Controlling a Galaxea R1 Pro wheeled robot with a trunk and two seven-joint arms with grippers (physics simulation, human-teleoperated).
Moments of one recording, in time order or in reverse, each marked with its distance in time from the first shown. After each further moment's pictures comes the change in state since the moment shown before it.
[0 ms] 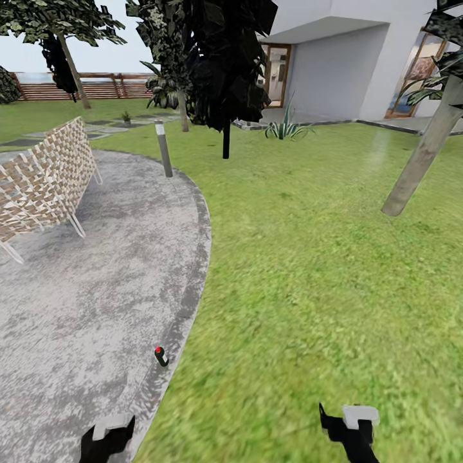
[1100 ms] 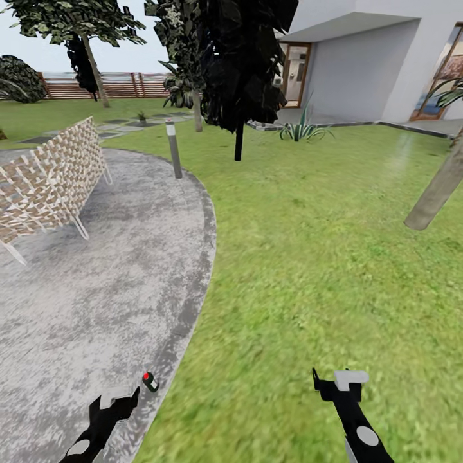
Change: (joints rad) left arm -0.095 0.001 0.009 -0.005 -0.007 -0.002 0.004; right arm -0.122 0.001 0.001 -0.009 0.025 -0.003 0.005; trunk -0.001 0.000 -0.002
